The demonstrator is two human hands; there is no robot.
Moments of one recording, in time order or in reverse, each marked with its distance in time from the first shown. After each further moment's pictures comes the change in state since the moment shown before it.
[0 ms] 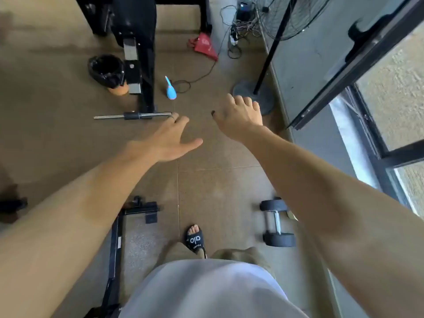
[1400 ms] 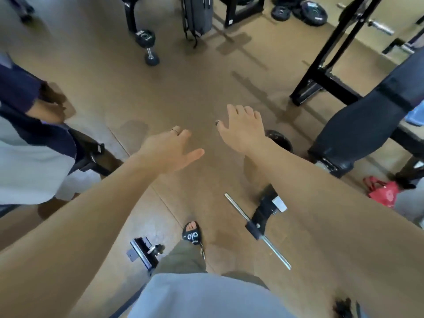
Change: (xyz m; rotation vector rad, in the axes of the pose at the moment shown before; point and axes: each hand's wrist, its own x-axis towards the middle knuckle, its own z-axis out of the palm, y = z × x) left_hand 0.138 -0.683 -0.296 -0.107 0.257 -0.817; right_hand 0.454 -0.790 0.016 -0.127 -0.138 -1.014
